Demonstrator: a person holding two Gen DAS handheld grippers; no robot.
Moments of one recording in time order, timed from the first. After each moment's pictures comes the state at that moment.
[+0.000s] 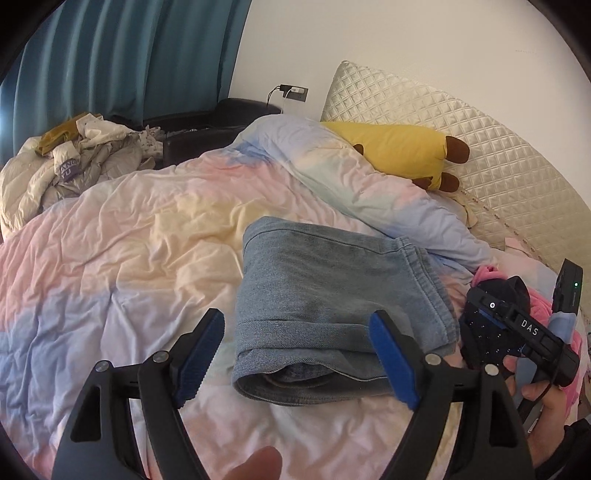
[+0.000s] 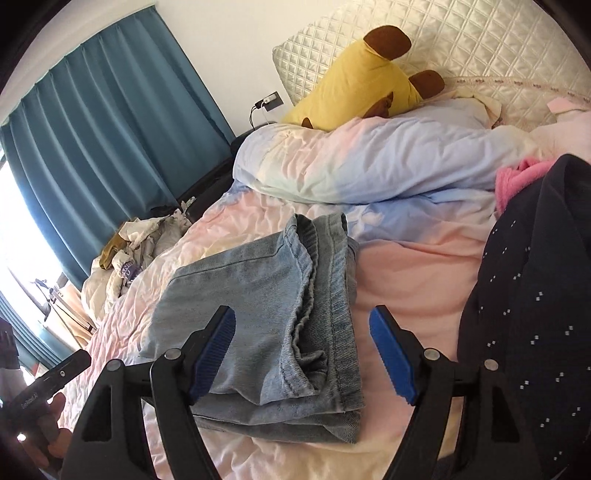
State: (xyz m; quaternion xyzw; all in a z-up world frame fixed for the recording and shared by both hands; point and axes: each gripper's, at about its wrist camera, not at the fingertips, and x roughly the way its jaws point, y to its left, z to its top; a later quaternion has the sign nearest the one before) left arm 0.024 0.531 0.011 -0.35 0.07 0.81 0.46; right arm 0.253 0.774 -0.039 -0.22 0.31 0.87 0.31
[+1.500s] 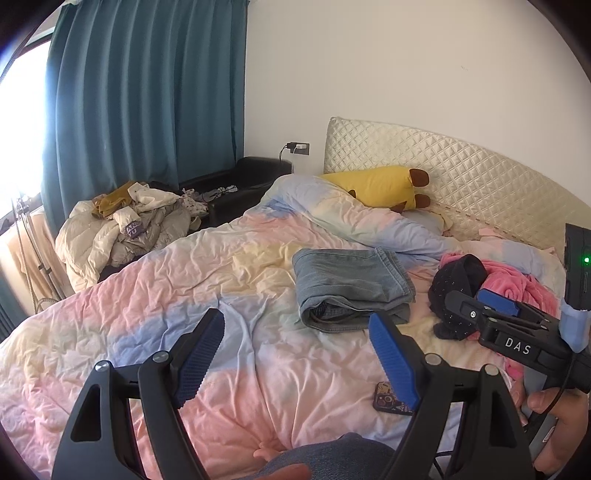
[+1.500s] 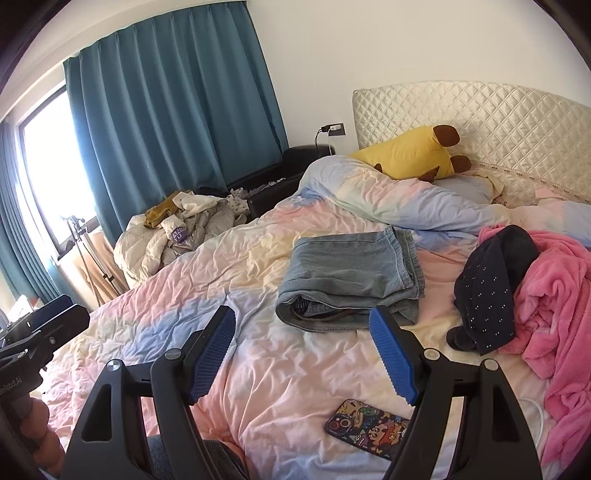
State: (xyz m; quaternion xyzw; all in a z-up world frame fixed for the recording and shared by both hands) left arm 0.162 0.294 0.161 -0.25 0.12 0.86 0.44; right arm 0.310 0.477 0.124 -0.23 0.21 0.90 0.29
